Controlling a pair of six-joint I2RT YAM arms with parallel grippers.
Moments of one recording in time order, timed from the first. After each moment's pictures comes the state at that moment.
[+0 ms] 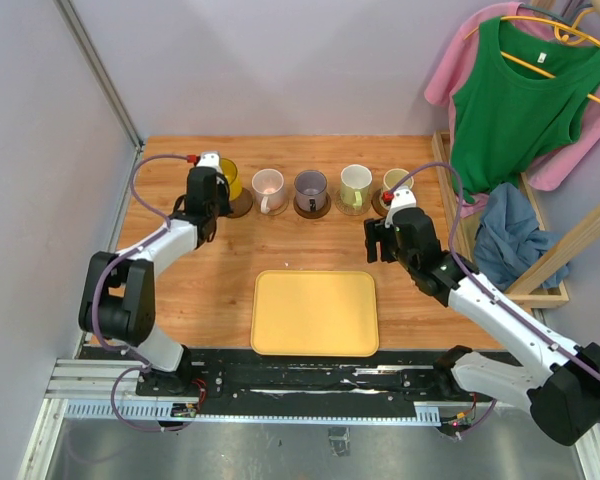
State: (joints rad) left arm -0.20 1.54 0.91 0.12 -0.20 -0.20; right arm 0.58 1.05 0.78 -0.29 0.27 0.15
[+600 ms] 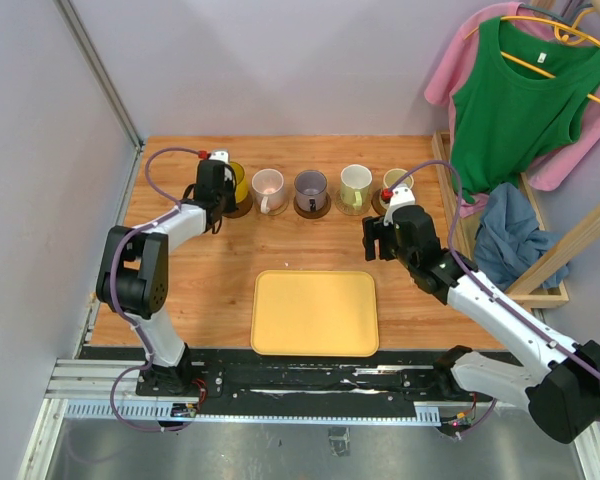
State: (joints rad) left arm -0.19 1.75 1.08 0.04 -0.16 -0.18; right arm 0.58 1.06 0.79 -0.27 0.24 0.15
